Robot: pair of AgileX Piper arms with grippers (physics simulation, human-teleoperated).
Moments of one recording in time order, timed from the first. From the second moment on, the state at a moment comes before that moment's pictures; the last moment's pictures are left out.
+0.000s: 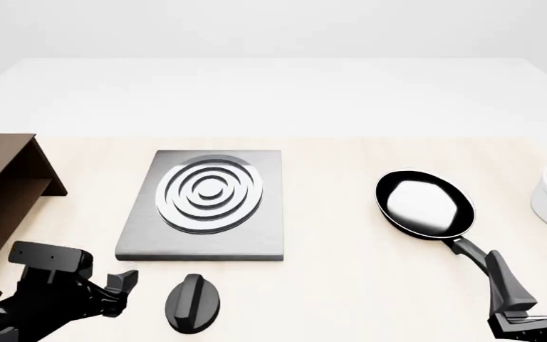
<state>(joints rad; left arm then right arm) -0.21 0.91 -0.23 0.10 -0.05 0.00 0.15 0.00 -0.10 -0.04</state>
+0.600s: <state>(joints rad) -0.44 1.14 -0.15 -0.13 -0.31 -0.01 0.21 0.00 -0.16 -0.06</state>
